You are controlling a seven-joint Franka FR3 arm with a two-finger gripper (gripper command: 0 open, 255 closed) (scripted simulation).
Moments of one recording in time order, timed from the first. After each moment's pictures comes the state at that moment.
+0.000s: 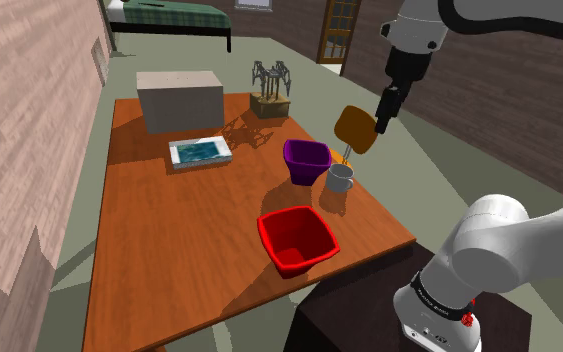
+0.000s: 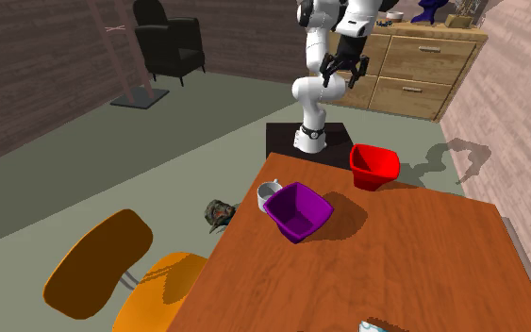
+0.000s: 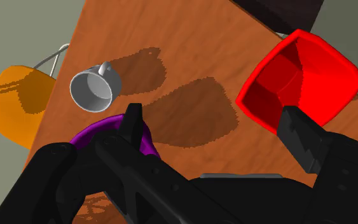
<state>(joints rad) 0.02 -0.81 0.03 -2.29 -0.09 1.48 -0.13</state>
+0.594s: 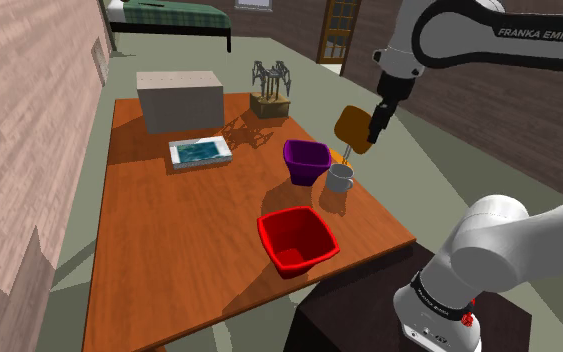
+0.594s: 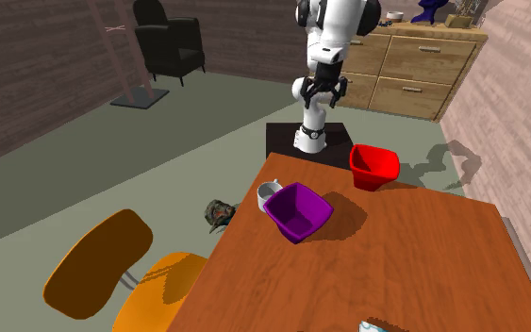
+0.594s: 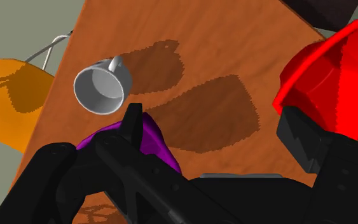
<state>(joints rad) 0.00 -0.77 -0.11 -2.42 -0.14 1.68 -0.25</state>
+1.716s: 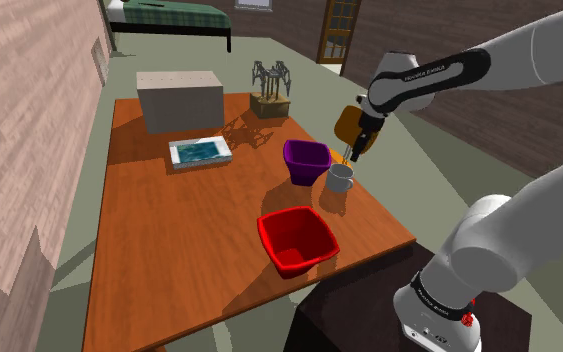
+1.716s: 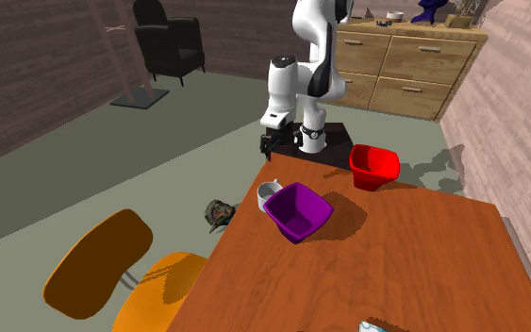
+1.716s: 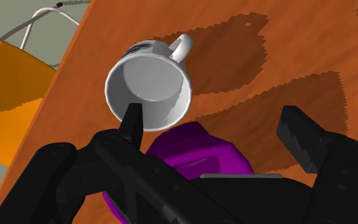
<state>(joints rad) 0.01 -0.32 -0.47 -2.47 -0.12 2.22 -0.62</state>
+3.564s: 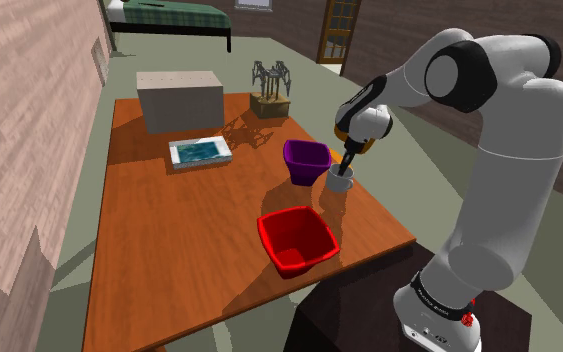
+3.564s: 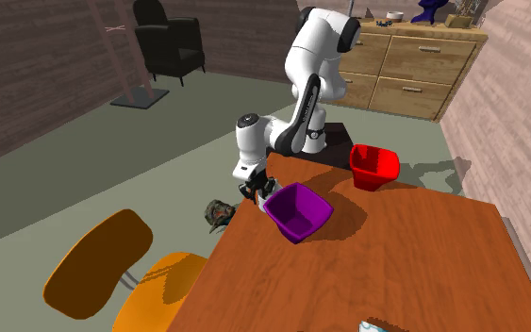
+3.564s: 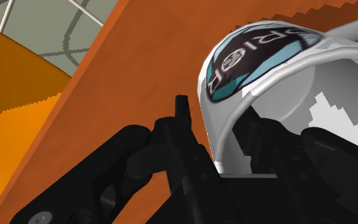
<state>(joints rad) -0.04 0.32 -0.52 -2.22 0.44 2.47 -1.18</state>
